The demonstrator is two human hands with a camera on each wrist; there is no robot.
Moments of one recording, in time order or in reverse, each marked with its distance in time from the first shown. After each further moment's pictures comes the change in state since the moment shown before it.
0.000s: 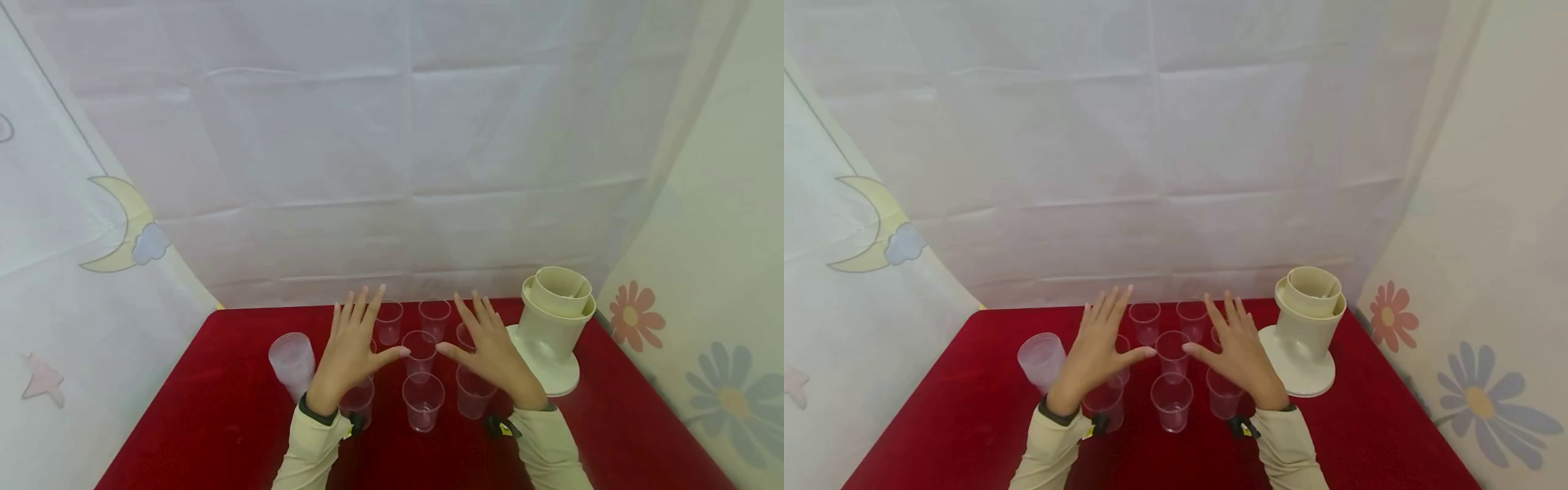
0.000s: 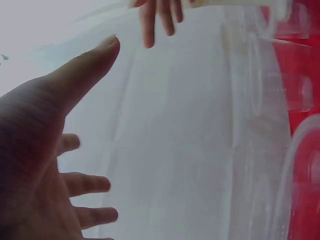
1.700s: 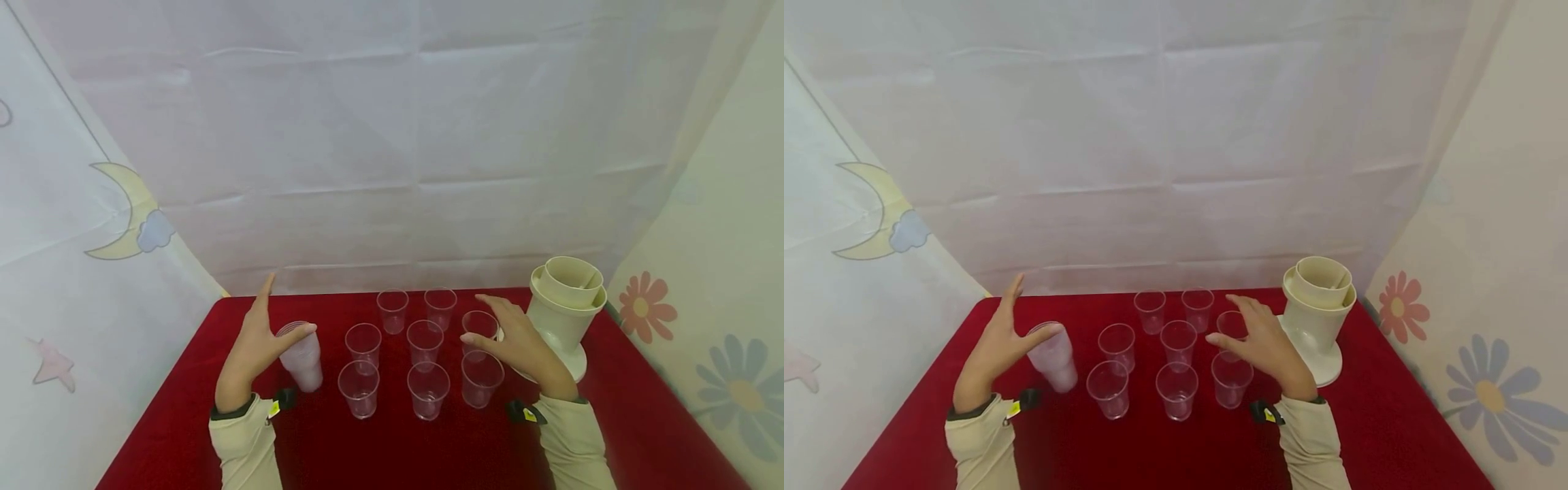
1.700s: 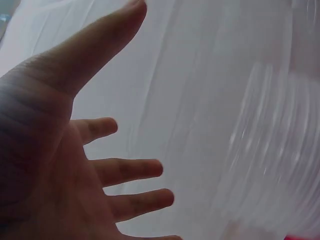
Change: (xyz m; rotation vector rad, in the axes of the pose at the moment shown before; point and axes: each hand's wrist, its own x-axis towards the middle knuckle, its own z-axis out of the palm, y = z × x) left_hand -0.049 -0.101 -0.087 -0.347 -0.022 -0.395; right_hand -0.006 0.013 -0.027 0.144 -0.043 0.019
